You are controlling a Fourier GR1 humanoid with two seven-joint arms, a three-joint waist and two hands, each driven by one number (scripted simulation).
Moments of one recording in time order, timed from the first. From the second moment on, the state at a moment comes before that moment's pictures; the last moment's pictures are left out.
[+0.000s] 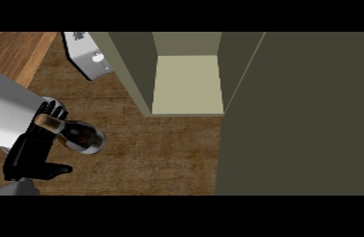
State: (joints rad) left arm -0.11 0.25 0.38 -1.06 0.25 -0.55 -0.33; right arm -0.08 -0.12 0.06 -2.48 -0.16 0.09 0.64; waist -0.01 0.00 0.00
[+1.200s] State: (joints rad) left arm -0.27 0.28 0.34 -0.65 0.14 -0.54 -0.58; right arm -0.11 -0.10 0.06 -2.48 -0.14 0.10 0.66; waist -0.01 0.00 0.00
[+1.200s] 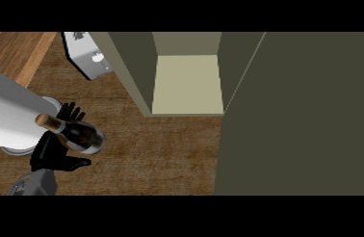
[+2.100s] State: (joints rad) left arm -0.30 0.26 0.23 -0.65 0.07 -0.49 -0.69; right arm -0.11 -0.09 0.03 -2.47 -0.15 0.12 0.66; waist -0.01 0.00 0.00
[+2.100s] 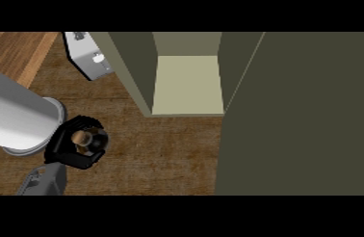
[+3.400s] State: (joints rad) left arm 0.08 0.06 0.11 -1.59 0.19 -0.23 -0.39; right arm -0.09 -0.07 0.03 -2.47 -0.15 0.13 0.65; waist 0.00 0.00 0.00
